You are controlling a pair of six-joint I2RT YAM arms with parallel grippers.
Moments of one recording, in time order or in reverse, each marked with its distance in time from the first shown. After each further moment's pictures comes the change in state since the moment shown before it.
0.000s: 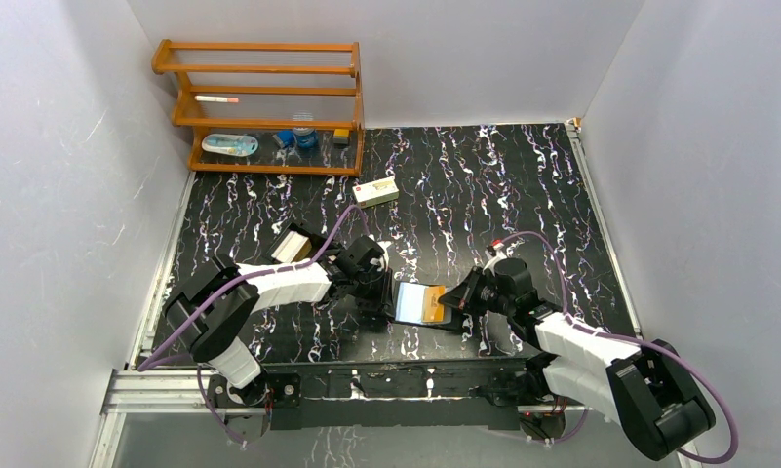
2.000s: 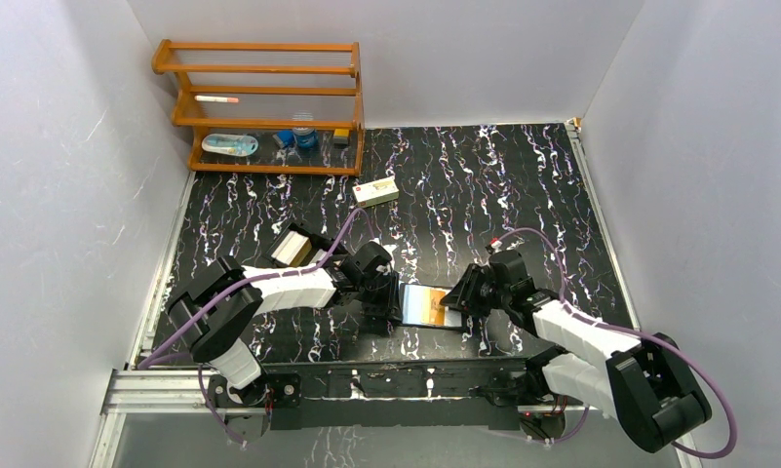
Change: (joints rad) left arm -0.063 0.010 -0.003 0.048 -0.043 -0.070; right arm -0.014 0.035 0.109 -0.248 0.034 -0.039
